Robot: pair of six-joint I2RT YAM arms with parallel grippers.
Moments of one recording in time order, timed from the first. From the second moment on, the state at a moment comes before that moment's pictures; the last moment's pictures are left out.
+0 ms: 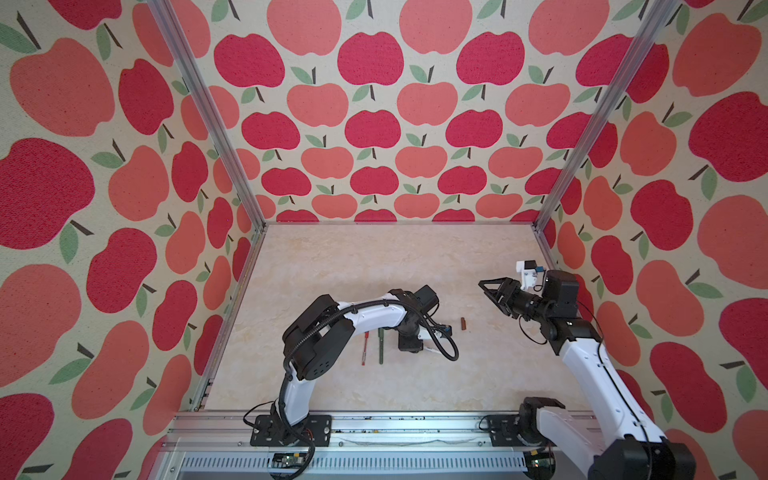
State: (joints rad) left arm -0.93 1.99 1.36 -0.75 0.17 0.74; right arm 0.04 0.97 0.69 -0.27 -0.73 0.79
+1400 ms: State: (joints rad) left arm -0.88 1.76 1.12 -0.39 0.23 0.39; right arm 0.01 0.88 0.68 -0.27 -0.76 0.76
